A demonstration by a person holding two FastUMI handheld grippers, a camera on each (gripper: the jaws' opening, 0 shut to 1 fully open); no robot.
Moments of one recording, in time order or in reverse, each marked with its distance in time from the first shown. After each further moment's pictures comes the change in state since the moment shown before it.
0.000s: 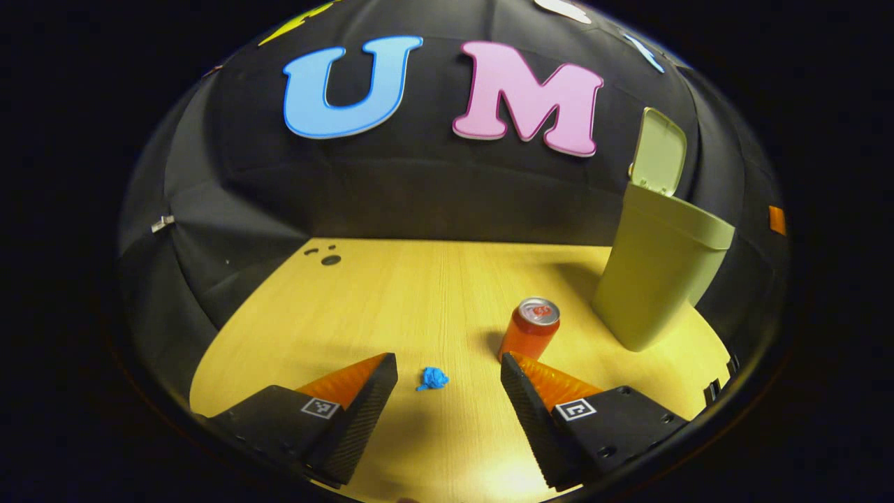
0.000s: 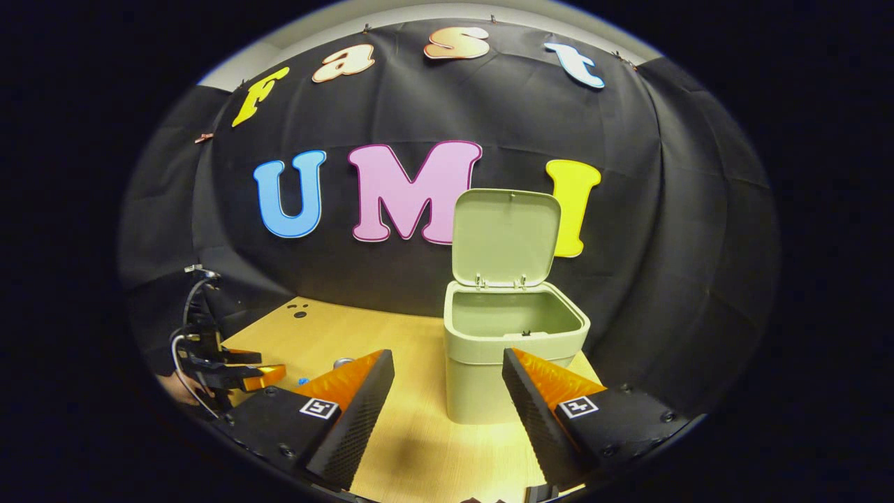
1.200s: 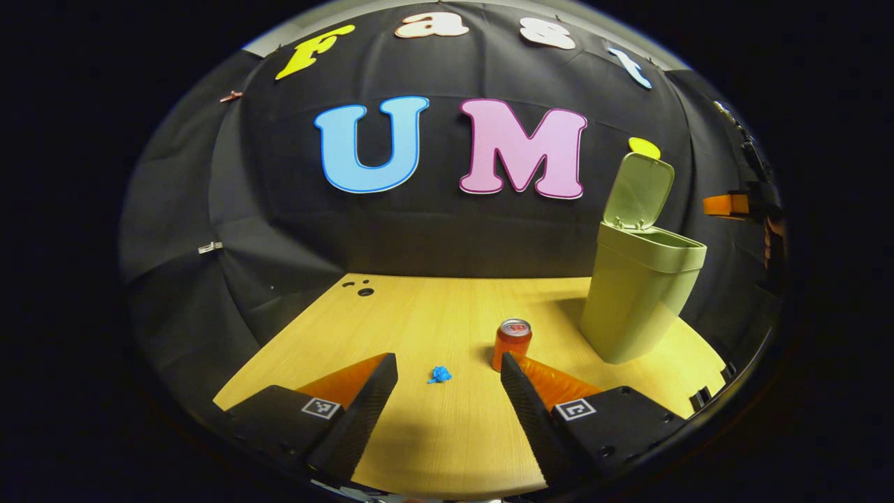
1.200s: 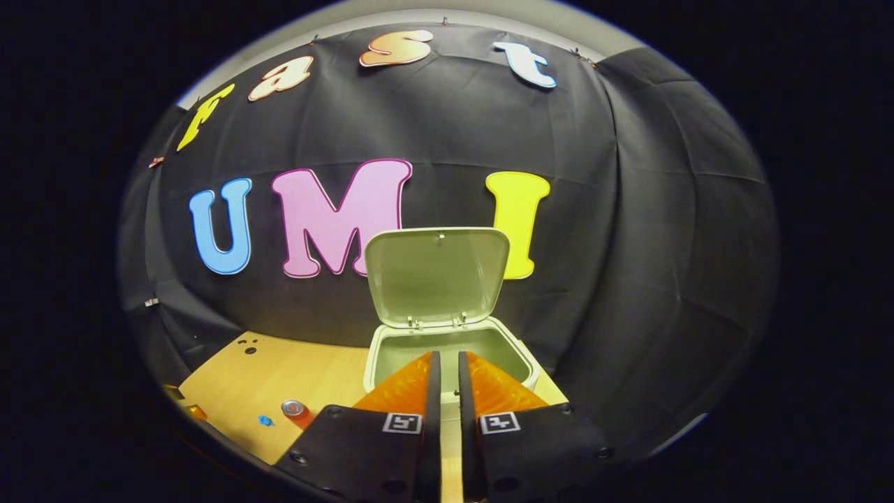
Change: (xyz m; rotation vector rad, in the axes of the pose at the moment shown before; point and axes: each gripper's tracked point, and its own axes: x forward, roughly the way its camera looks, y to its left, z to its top) left arm -0.154 -0.016 0.024 -0.001 -0.215 0.110; right arm 0.051 -0.071 0.054 0.063 -0.076 -0.188
